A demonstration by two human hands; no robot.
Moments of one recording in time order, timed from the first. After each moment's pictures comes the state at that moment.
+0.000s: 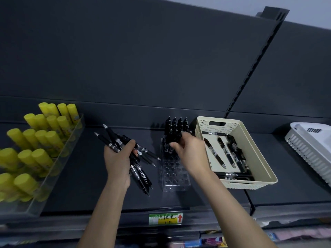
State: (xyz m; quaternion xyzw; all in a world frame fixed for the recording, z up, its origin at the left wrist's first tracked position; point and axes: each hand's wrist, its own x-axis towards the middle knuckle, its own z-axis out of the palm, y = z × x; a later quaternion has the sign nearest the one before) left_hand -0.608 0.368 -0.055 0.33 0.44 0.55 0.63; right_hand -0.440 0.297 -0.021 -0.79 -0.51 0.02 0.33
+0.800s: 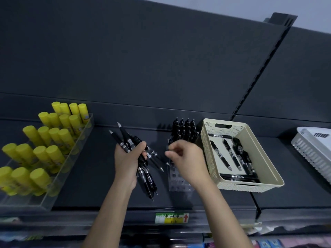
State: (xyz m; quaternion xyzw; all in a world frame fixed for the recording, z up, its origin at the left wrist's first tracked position) left_hand -0.618 0.362 -0.051 0.37 0.39 0.52 0.66; right_hand -0.481 0.283 -0.008 -0.77 -0.50 0.14 0.37
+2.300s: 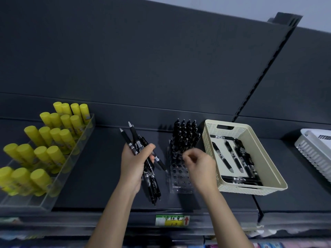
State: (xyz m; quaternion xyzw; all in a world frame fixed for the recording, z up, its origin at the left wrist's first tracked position) left_hand -0.611 0.356 -0.049 0.44 0.37 0.49 0.65; right_hand -0.457 0.270 -0.041 -0.79 -0.45 0.09 0.40
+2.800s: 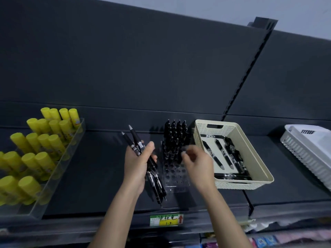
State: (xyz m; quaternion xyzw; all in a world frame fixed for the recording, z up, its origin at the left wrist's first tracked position) left_hand -0.588 0.344 -0.046 0.42 0.39 0.46 0.68; right_hand -0.447 0.259 -0.035 -0.79 -0.43 0.07 0.44
